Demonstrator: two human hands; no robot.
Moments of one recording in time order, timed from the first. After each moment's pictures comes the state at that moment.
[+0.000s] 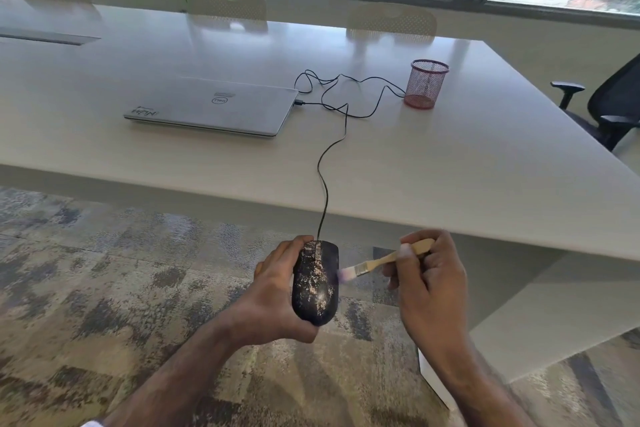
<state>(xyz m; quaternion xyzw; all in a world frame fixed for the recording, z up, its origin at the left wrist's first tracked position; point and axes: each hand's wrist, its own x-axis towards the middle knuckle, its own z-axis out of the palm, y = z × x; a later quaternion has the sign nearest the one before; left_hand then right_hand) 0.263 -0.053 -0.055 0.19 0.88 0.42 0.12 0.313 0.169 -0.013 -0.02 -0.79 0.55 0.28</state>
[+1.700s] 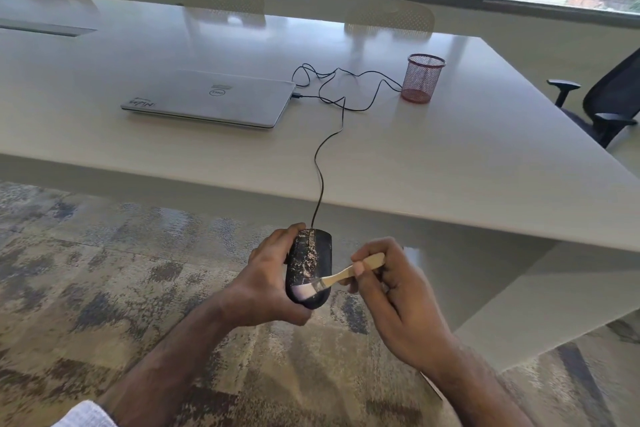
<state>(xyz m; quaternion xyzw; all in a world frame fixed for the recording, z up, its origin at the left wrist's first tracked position) 0.263 -0.053 -0.038 0.17 0.88 0.43 0.14 0.334 0.163 -0.019 0.17 -0.80 0.56 0.14</state>
